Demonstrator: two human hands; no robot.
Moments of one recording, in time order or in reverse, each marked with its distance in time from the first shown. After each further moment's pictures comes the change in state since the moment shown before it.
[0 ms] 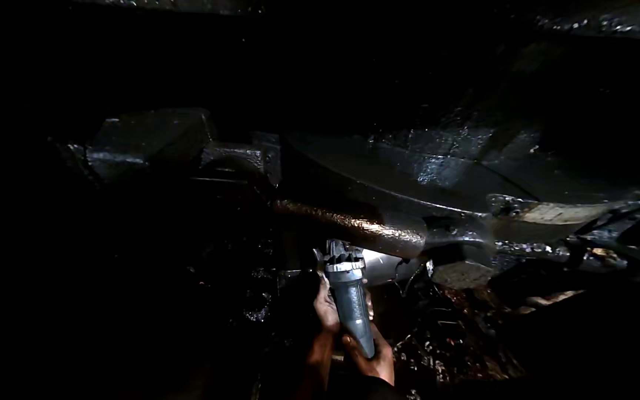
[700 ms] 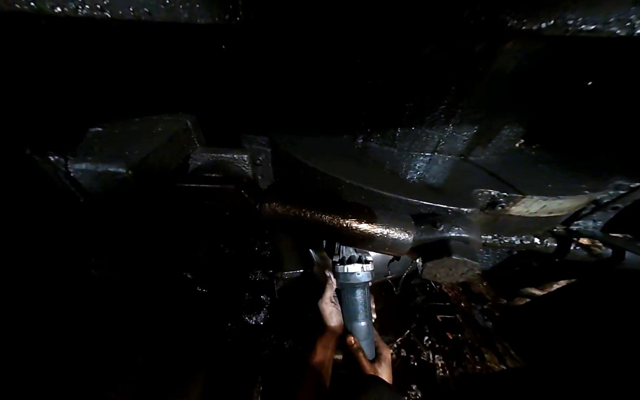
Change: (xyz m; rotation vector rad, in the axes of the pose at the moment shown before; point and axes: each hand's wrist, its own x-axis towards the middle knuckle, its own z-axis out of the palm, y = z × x) left_hand 0.038 -0.007 0.018 -0.502 -0.196 0.046; right_hand -0.009 0.008 0.006 0.220 0.072 0.014
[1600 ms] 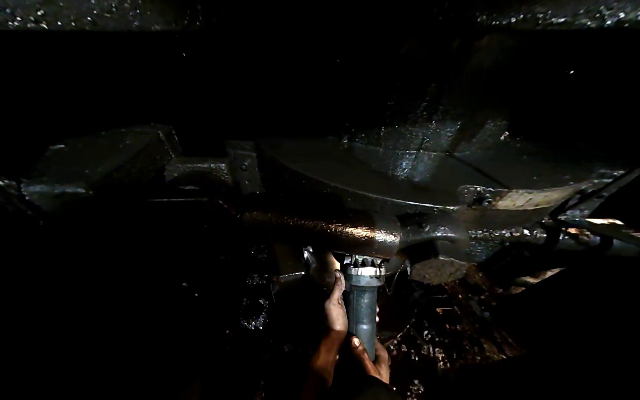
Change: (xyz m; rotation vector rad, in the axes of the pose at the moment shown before) left_hand 0.036 -0.012 0.025 -0.066 0.094 0.024; right_hand -0.006 0.004 0.006 0.261 0.056 0.077
